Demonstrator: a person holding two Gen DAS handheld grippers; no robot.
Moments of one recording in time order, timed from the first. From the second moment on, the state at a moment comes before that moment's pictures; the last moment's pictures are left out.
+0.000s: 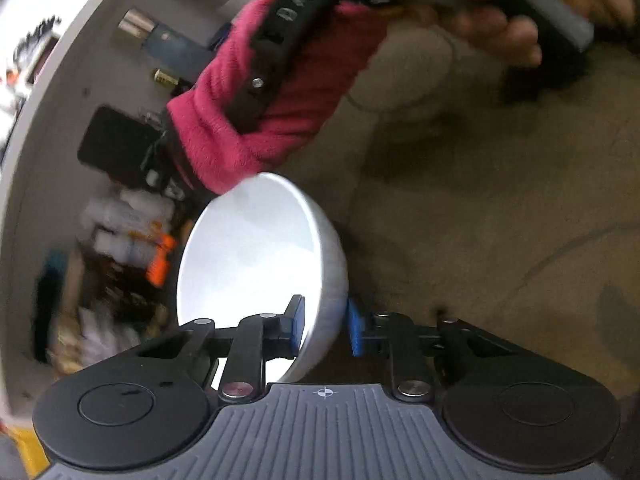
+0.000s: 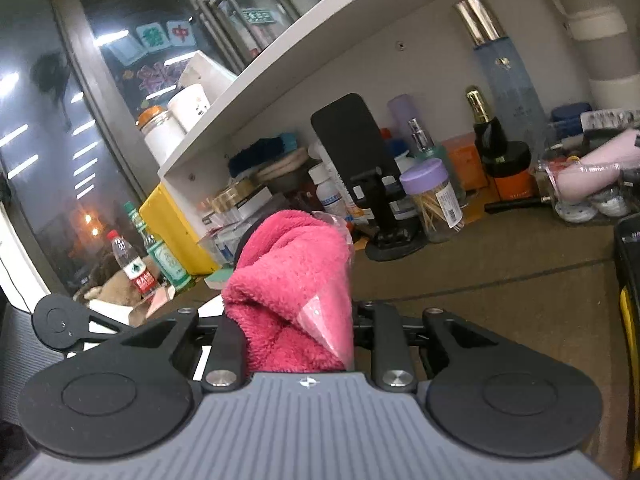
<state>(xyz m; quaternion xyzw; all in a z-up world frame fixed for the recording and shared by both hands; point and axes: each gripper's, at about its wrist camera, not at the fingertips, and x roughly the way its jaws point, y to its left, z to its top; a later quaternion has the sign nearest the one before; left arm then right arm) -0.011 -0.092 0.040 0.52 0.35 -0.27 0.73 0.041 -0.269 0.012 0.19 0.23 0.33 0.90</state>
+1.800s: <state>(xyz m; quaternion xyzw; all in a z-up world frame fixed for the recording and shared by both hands) 0.000 0.020 0.043 0.17 0.38 -0.25 0.87 0.003 -0.170 0.027 -0.14 0.11 0.38 0.91</state>
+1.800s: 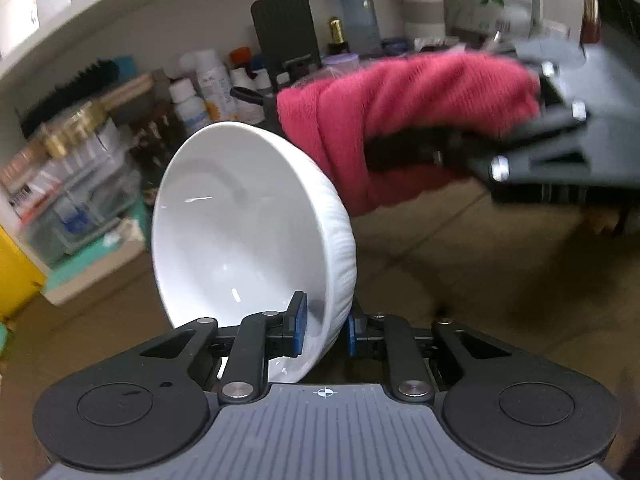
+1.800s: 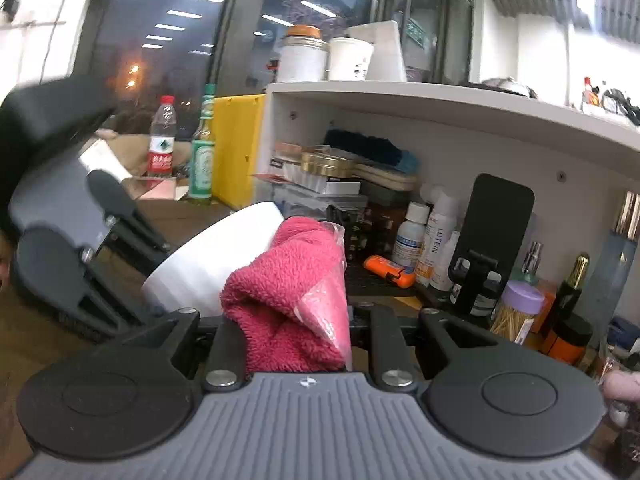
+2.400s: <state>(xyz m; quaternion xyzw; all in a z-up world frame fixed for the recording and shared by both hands) -0.051 -0.016 0.054 0.23 0.33 -0.29 0.87 -0.085 -0.232 0.049 -0.15 0.08 0.42 0.89</state>
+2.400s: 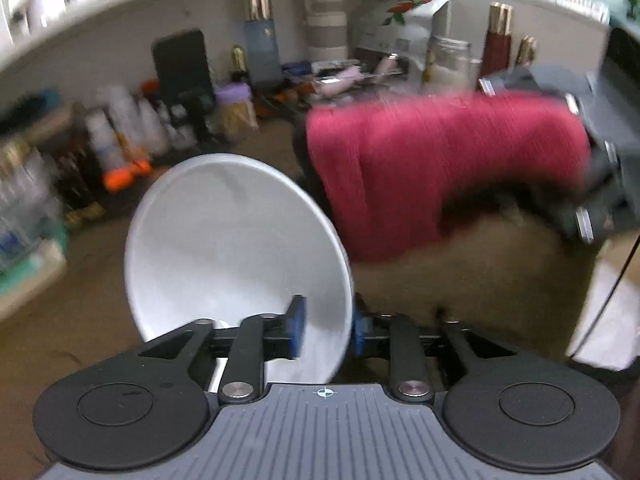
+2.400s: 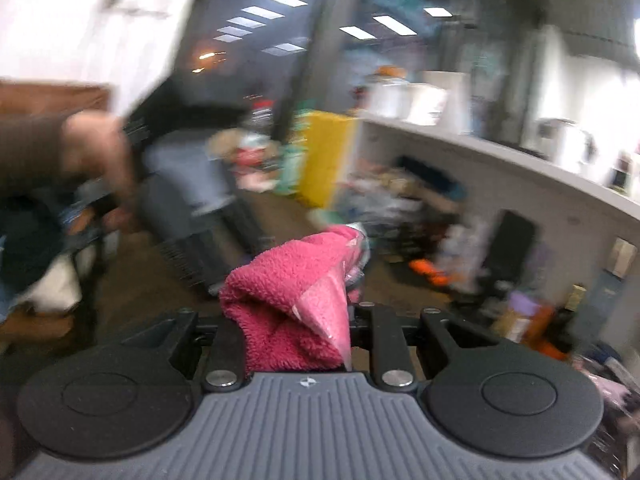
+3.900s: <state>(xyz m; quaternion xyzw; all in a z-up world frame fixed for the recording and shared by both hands) -0.027 -0.016 0.066 0.26 0.30 -0.21 0.89 -0.011 -0.201 0.037 -0.14 0.10 0.35 0.92</state>
